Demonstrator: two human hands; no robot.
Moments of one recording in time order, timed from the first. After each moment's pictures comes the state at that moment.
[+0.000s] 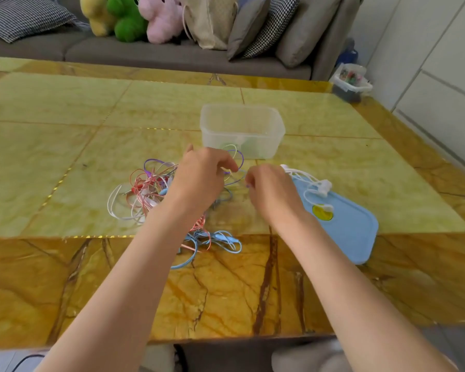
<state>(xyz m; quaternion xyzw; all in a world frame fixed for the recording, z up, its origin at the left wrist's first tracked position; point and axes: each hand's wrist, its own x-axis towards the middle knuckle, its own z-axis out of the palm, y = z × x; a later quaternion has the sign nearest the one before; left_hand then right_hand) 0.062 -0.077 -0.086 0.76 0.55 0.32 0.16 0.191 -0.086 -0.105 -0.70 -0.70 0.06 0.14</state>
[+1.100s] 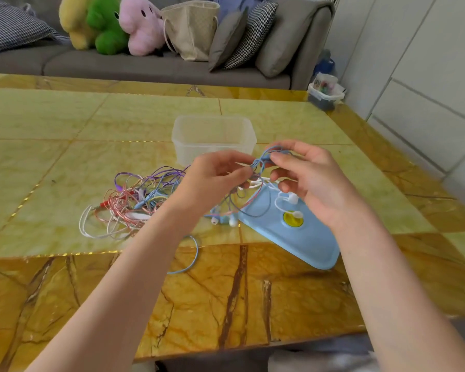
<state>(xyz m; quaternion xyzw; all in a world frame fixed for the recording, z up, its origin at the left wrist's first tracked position) 0.108 -0.095 -0.064 0.64 0.39 0.40 0.52 0.268 -0.118 -0.048 -0.51 -0.45 0.49 0.55</state>
